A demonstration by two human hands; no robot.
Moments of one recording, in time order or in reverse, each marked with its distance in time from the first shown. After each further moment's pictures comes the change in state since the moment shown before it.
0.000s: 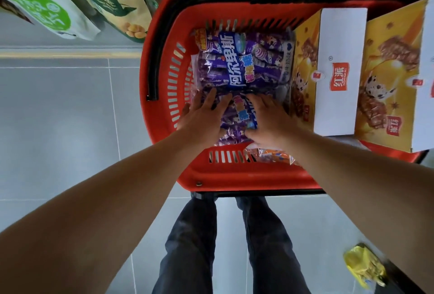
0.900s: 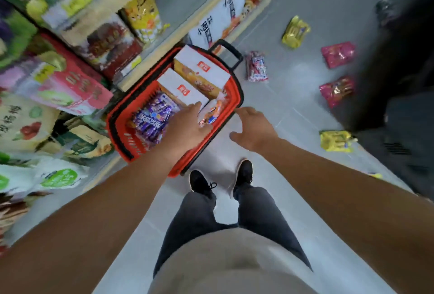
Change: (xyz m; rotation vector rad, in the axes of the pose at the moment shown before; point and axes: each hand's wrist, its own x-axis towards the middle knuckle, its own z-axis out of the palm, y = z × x) left_hand -0.298 0.205 -0.200 0.068 0.045 0.599; right_hand -0.435 -0.075 -0.059 0.530 0.529 0.600
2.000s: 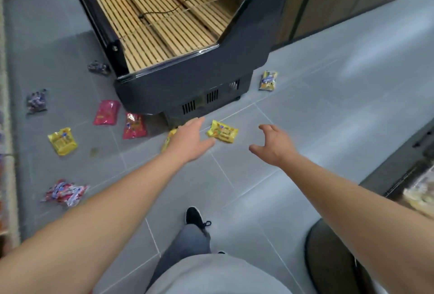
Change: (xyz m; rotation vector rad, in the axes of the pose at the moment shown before) left_hand -0.215 0.547 0.384 0.533 -0.472 1.059; right_hand -0.559 0.460 0.079 0.678 0.634 1.124
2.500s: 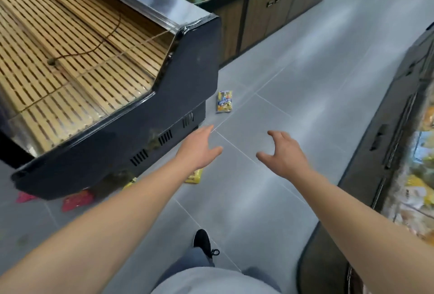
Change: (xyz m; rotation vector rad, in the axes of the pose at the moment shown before) left_hand 0.298 0.165 0.026 -0.003 -0.162 0.247; right_hand 0.186 0.118 -0.146 0.145 0.188 0.258
